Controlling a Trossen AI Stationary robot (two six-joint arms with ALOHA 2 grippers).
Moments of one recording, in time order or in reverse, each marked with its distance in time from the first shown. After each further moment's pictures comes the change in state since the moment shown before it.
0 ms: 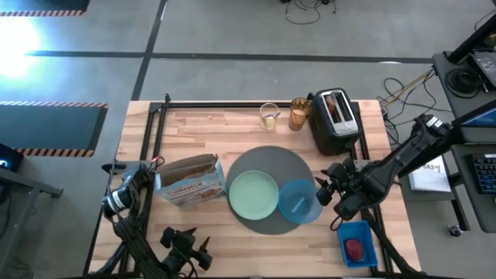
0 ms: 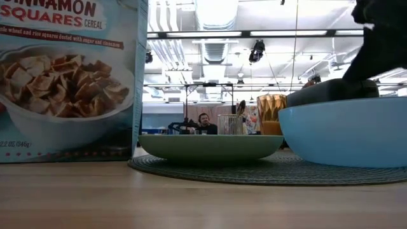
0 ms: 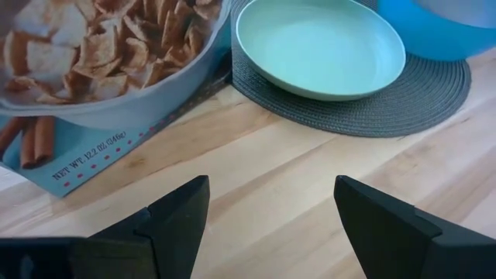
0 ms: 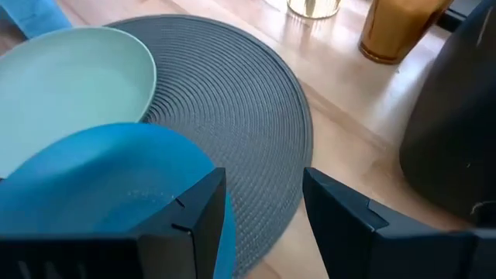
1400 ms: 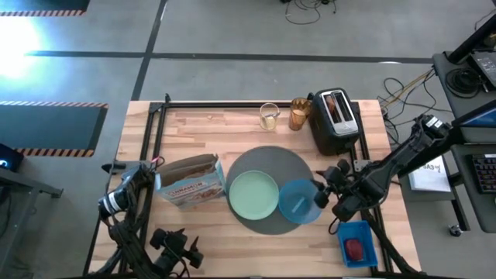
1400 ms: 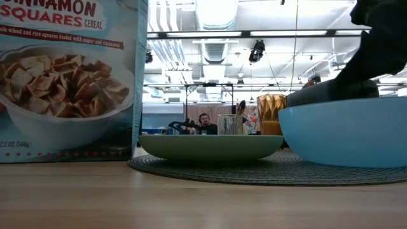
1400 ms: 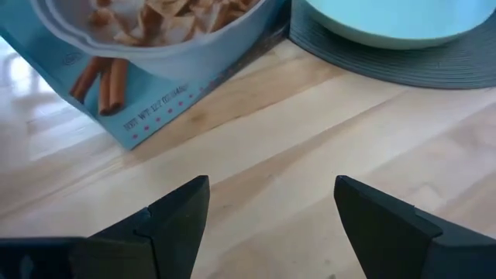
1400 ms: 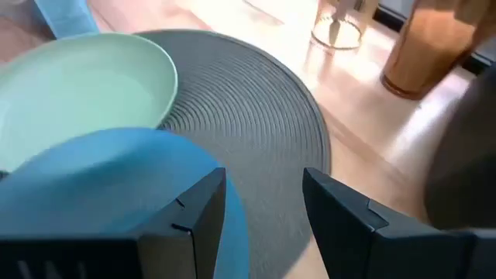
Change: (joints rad) left arm -0.058 -0.002 -0.087 0.001 0.160 -0.042; right arm -0.005 0.007 -0.075 0.204 0.081 -0.194
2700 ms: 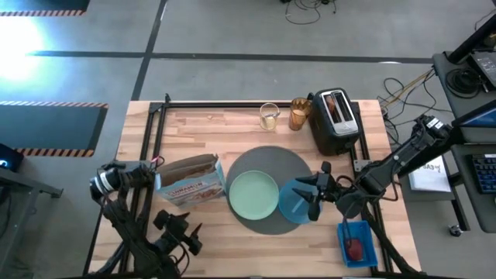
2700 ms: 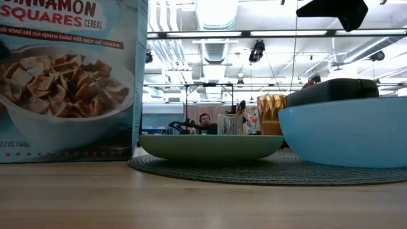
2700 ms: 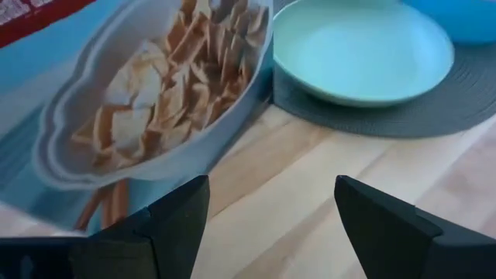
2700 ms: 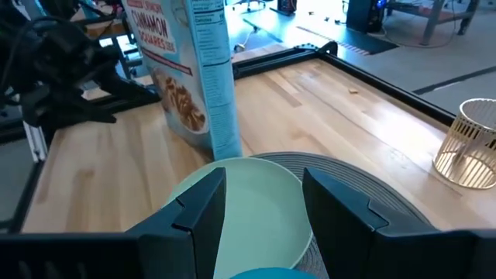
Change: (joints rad) left arm 0.039 -0.222 -0.264 0.135 -0.184 0.193; right arm -0.042 0.008 0.097 0.682 0.021 -0.661
